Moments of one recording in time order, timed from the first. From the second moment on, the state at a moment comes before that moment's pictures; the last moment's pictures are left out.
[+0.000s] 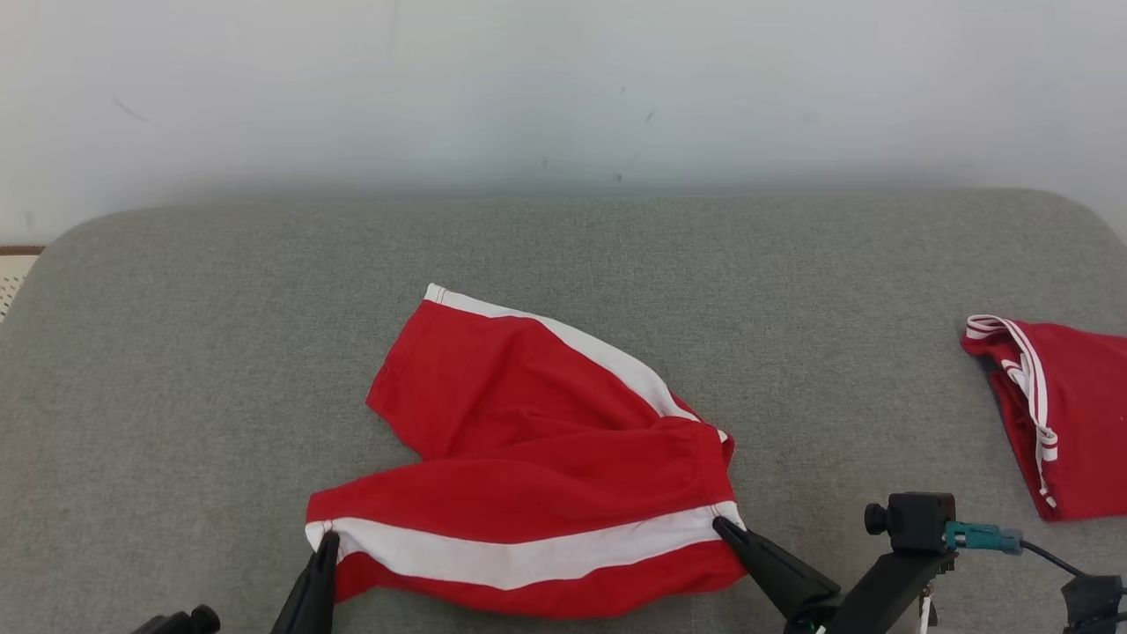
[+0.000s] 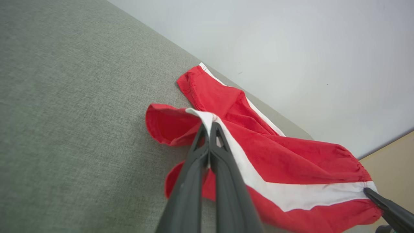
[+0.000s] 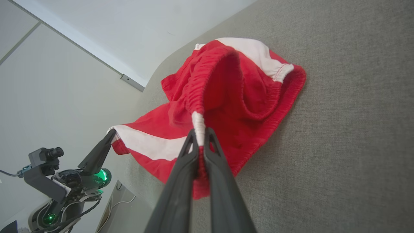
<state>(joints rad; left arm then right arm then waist) -0.13 0.22 -0.30 0.24 -0.82 -0.13 -0.26 -0.46 -0.68 1.28 0.10 1.46 0.13 -0.26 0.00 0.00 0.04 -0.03</state>
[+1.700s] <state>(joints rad) -0.87 0.13 -0.07 0.72 -0.26 -0.12 -0.26 -0.42 -0.27 0.70 0.11 1.09 0.13 -0.26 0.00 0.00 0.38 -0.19</state>
